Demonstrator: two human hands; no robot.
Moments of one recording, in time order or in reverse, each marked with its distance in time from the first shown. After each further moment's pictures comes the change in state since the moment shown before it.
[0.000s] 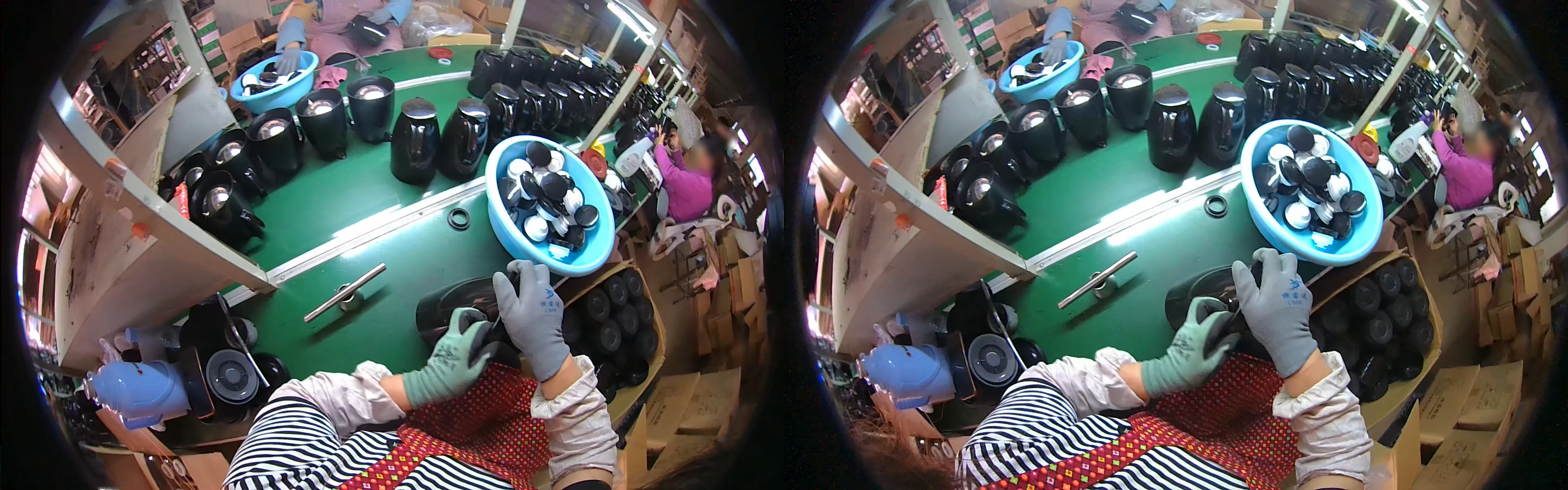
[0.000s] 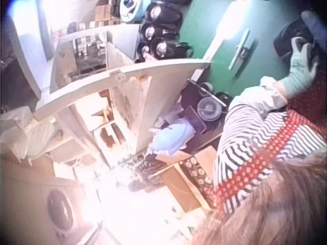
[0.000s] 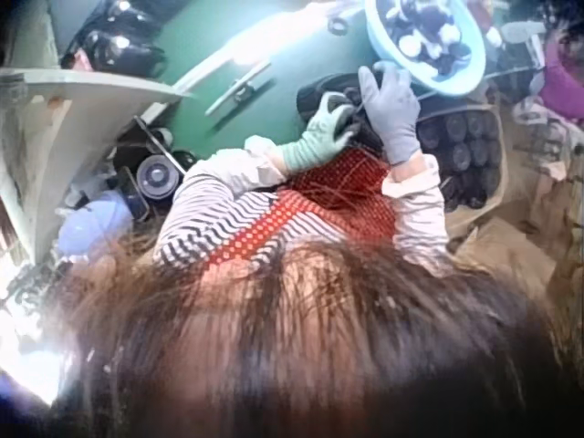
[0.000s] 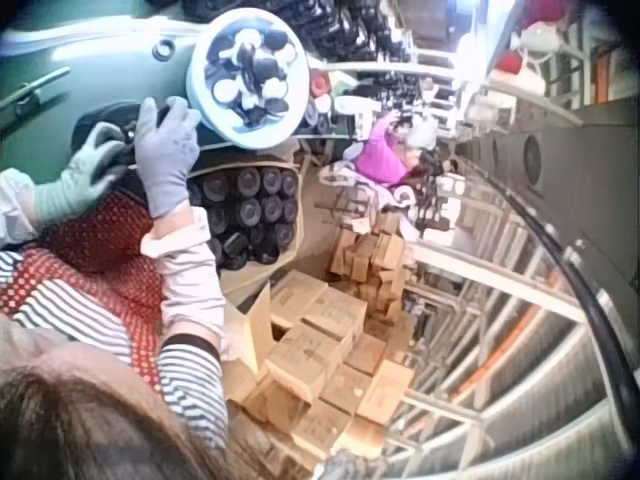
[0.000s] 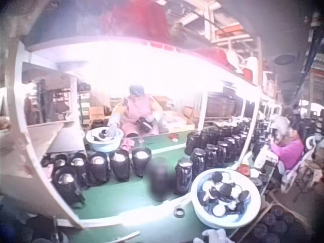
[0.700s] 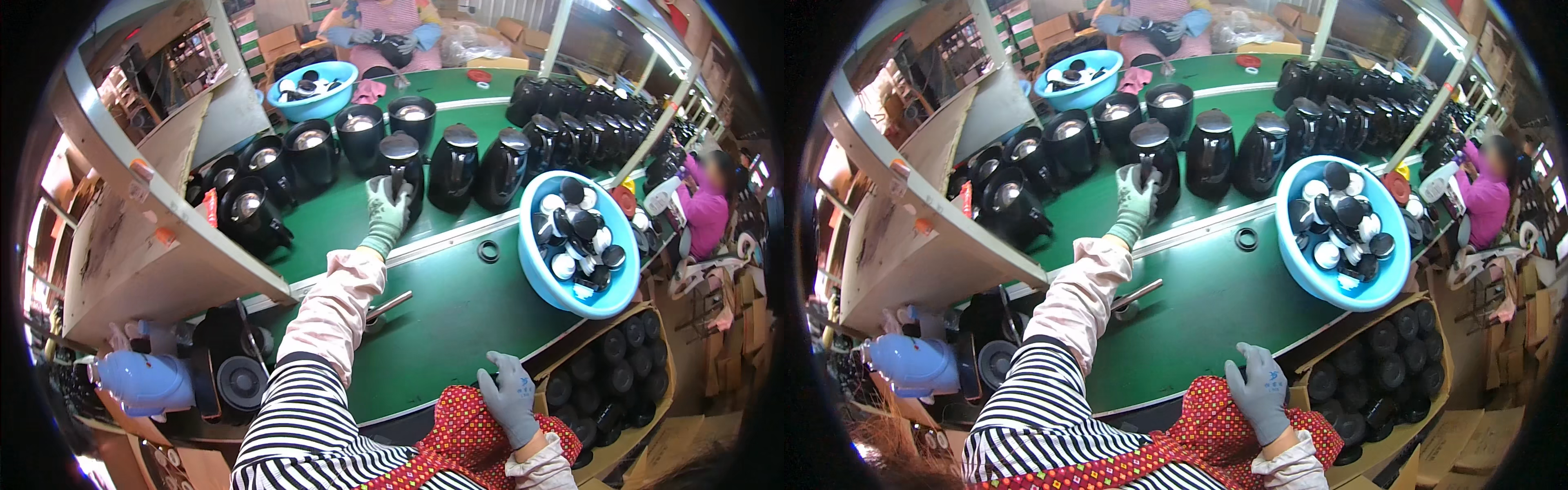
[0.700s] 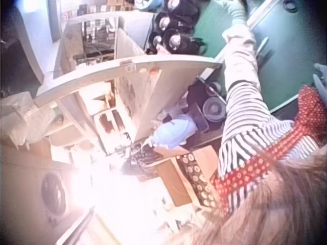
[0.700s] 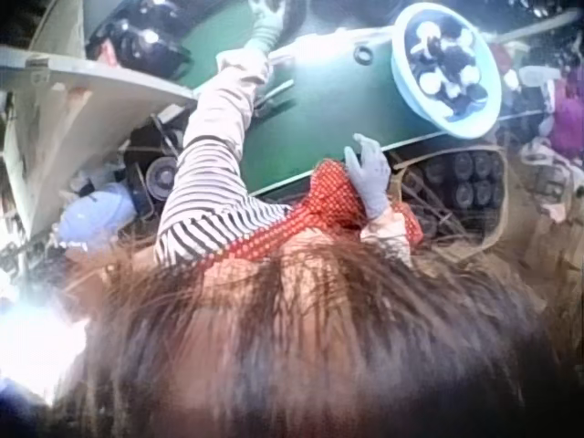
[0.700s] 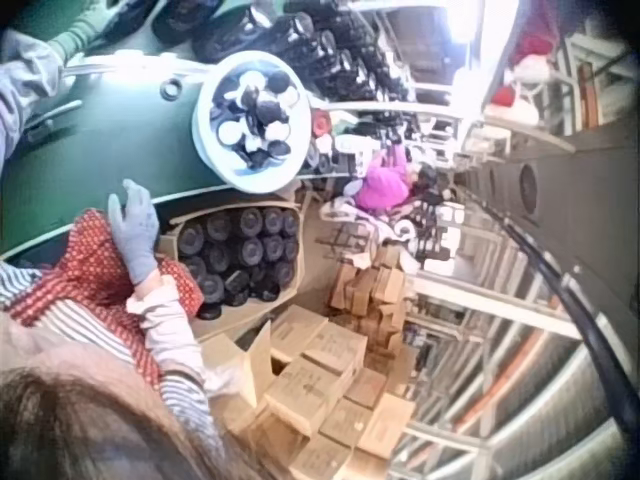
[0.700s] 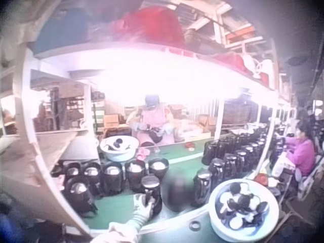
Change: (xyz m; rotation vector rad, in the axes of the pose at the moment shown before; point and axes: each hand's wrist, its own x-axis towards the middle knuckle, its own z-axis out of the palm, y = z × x) left_hand 0.219 -0.200 -0.208 0.301 0.750 -0.095; right_hand -0.083 0.025 0.075 0.238 -0.190 0.004
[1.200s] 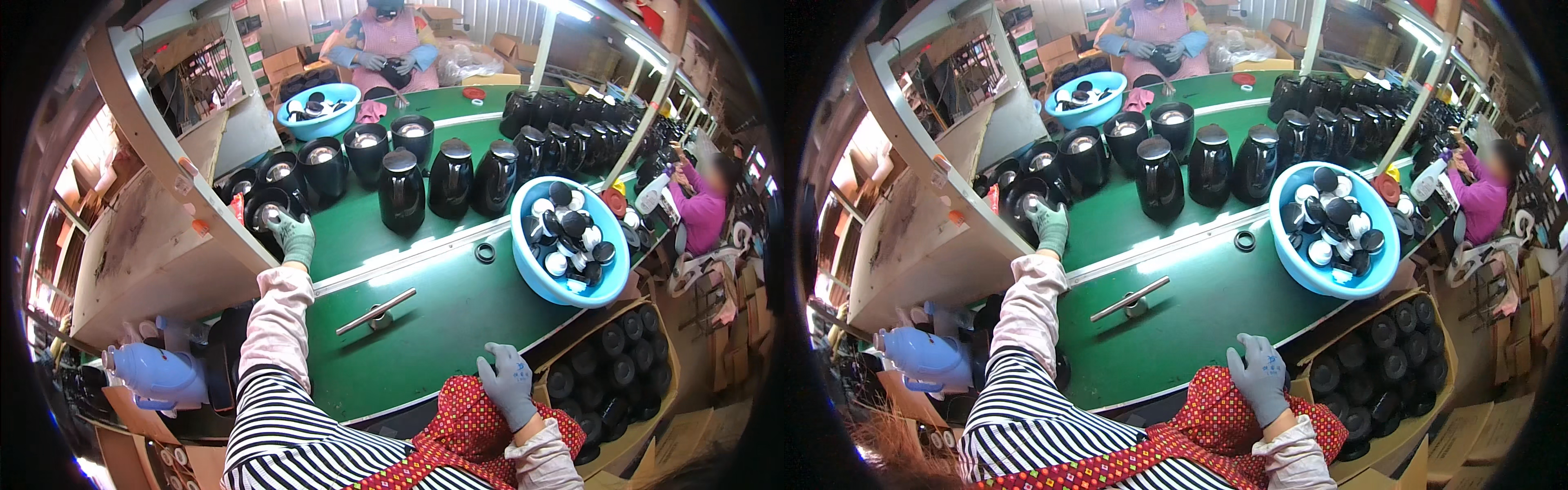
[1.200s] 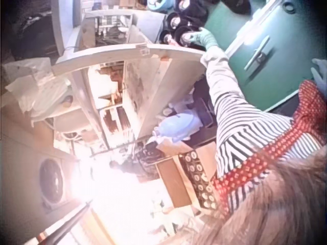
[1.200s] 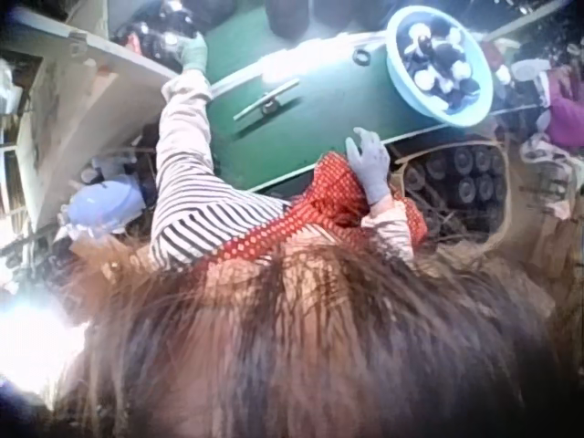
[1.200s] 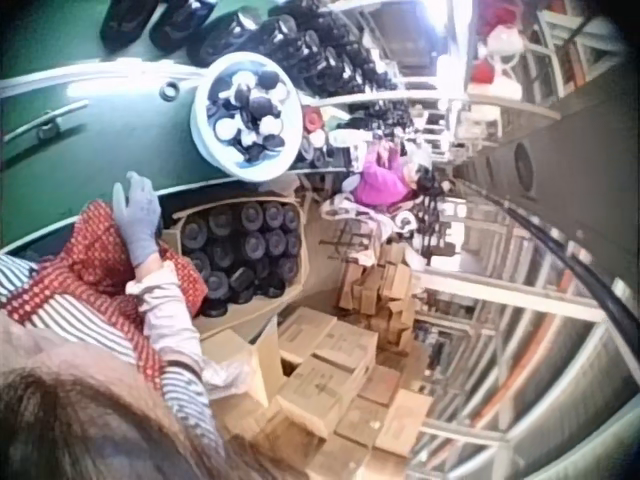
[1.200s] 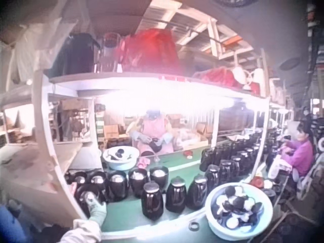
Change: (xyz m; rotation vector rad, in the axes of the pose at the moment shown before) left_hand 0.025 -0.088 -0.221 0.787 0.392 -0.139; right_hand -0.005 -0.004 0.011 -0.038 0.039 -0.050
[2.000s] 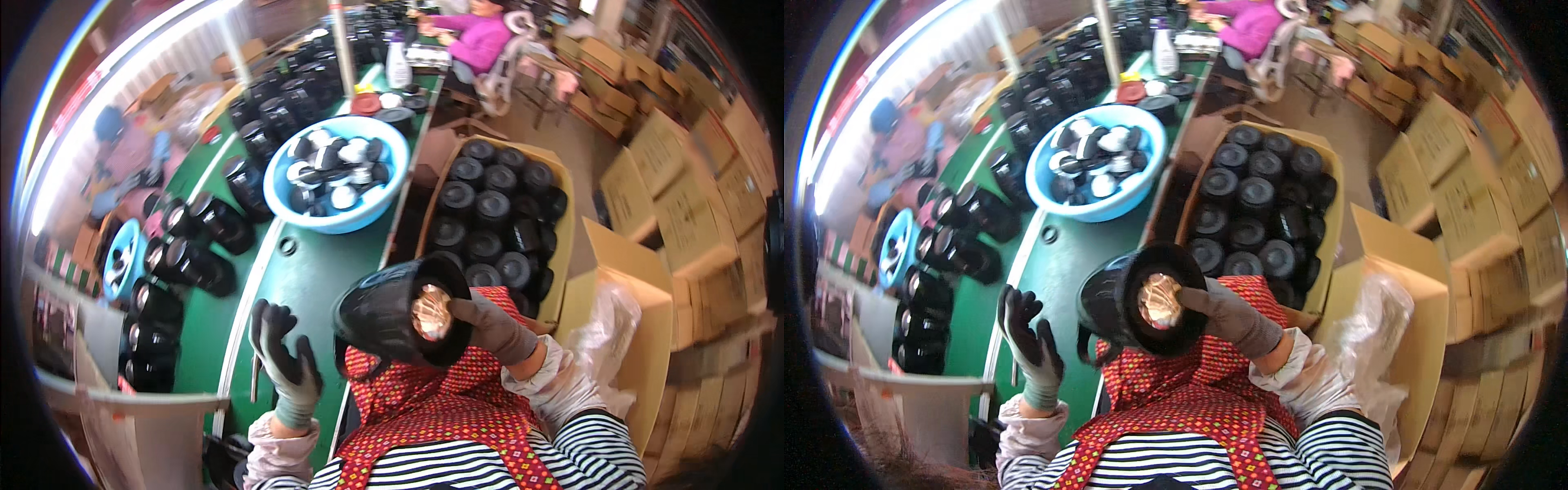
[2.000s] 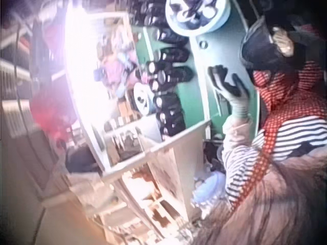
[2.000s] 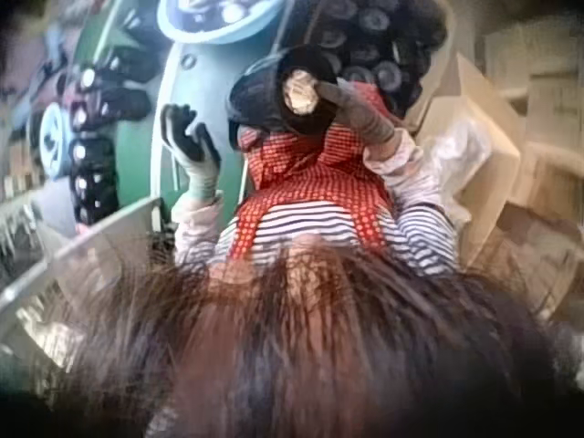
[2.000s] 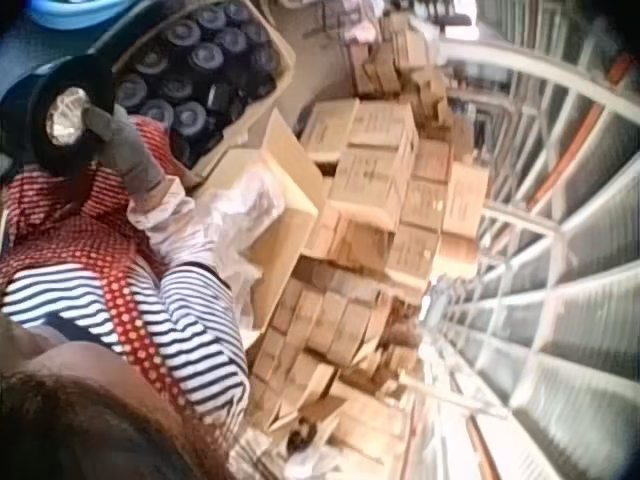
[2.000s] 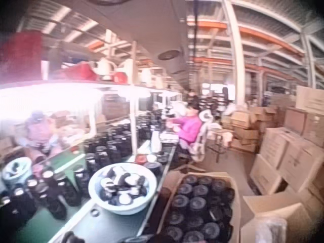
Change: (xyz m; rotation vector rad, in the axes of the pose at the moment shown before) left_hand -0.289 0.209 -0.240 -1.232 -0.803 0.771; right_hand -0.151 0.014 -0.136 1.201 0.111 0.147
